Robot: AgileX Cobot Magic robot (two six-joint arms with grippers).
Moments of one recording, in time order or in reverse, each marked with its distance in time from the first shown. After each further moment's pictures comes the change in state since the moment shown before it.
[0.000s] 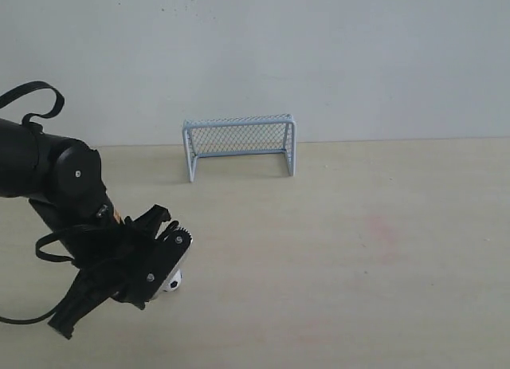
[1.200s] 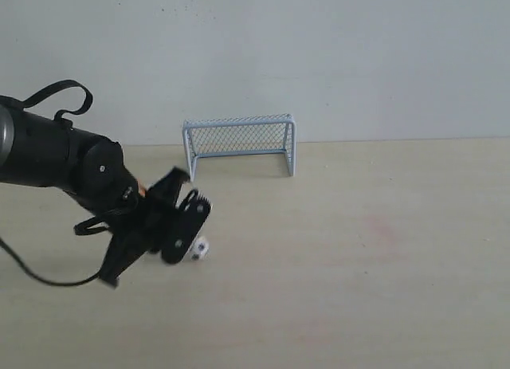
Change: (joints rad) left arm 0.000 0.088 -0.106 0.097 -0.239 -0.044; right arm 0.000 0.000 0.000 0.000 0.000 0.000
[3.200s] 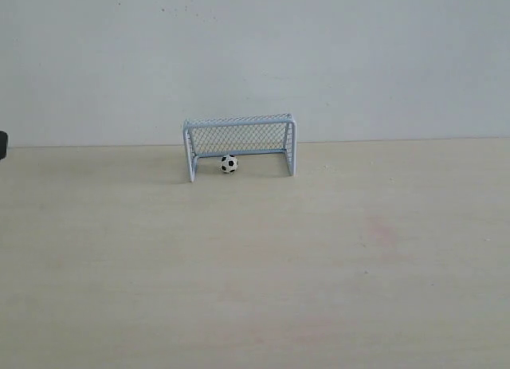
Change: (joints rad) left arm 0.000 -1.280 0.587 -0.303 -0.167 -1.095; right arm 0.000 0.000 0.000 0.002 0.000 0.000
